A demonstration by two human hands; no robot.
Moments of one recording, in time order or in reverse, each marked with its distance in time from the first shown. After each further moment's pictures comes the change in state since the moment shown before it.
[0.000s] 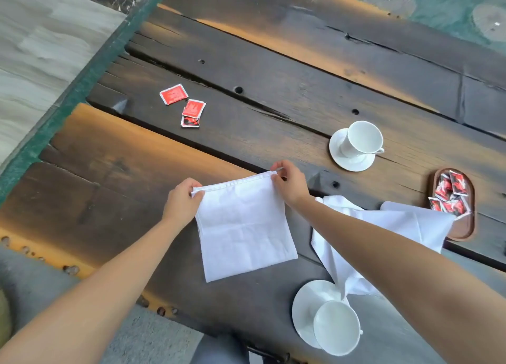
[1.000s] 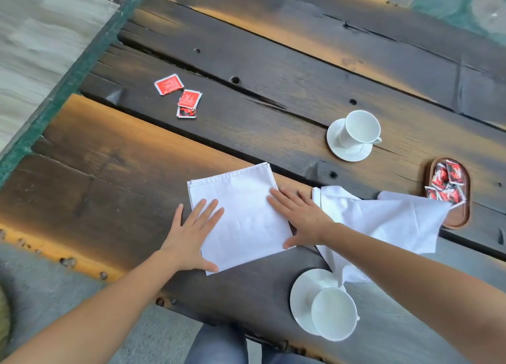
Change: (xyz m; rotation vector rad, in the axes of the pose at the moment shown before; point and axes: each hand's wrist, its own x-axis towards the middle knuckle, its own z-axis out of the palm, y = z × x) left_hand -0.054 -0.066 0.034 0.941 -0.373 0.526; right_hand -0.054 0.073 -0.030 -1.074 -0.569 -0.520
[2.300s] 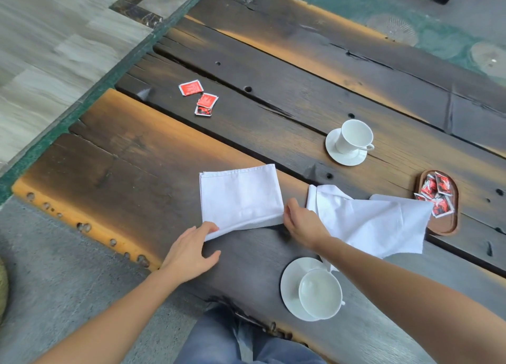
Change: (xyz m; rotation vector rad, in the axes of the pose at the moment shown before) left_hand -0.075 0.060 0.011 -0.611 0.288 -0.188; right_hand -0.047 -0.045 0.000 0.467 0.304 0.239
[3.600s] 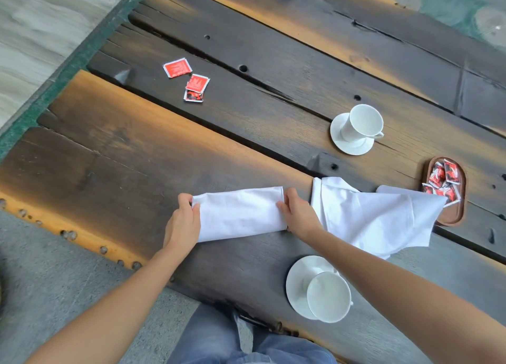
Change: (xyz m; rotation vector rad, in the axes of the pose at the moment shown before) left_hand 0.063 -0.001 -0.018 -0.175 0.166 -0.410; right_hand 0.034 -0.004 0.021 0.202 0.012 0.273
